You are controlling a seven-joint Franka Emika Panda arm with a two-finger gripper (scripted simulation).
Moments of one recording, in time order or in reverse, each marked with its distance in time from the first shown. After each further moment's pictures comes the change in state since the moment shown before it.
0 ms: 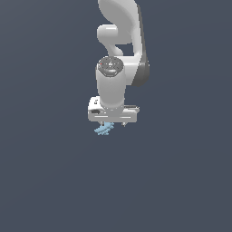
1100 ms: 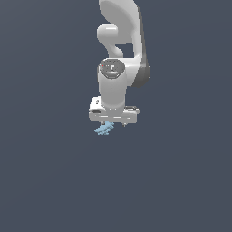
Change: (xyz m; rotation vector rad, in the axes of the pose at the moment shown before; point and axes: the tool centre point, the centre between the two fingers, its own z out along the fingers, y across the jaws) arm -0.005 -0.002 0.008 -0.008 -0.004 0.038
